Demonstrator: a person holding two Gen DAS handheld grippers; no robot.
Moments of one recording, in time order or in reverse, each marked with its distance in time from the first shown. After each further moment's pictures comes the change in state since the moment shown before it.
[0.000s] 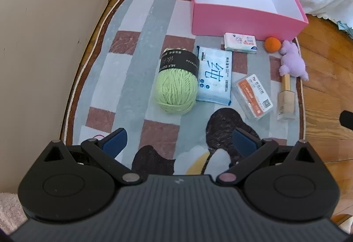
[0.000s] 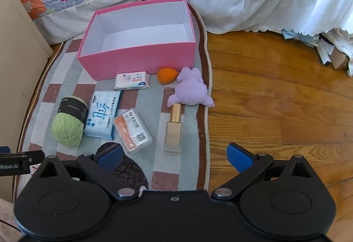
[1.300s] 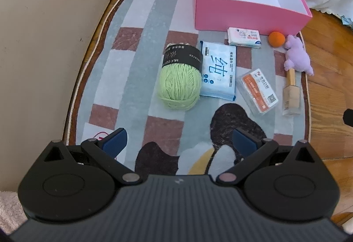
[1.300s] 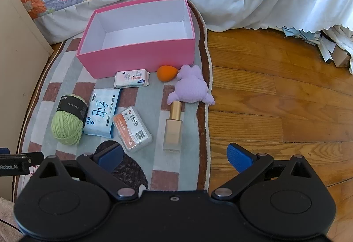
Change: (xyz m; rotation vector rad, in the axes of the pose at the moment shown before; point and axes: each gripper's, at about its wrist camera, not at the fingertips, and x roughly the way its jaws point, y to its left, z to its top) left arm 0.006 -0.003 -0.005 0.005 0.017 0.025; right arm 0.005 -0.004 -0.002 0.008 0.016 0.018
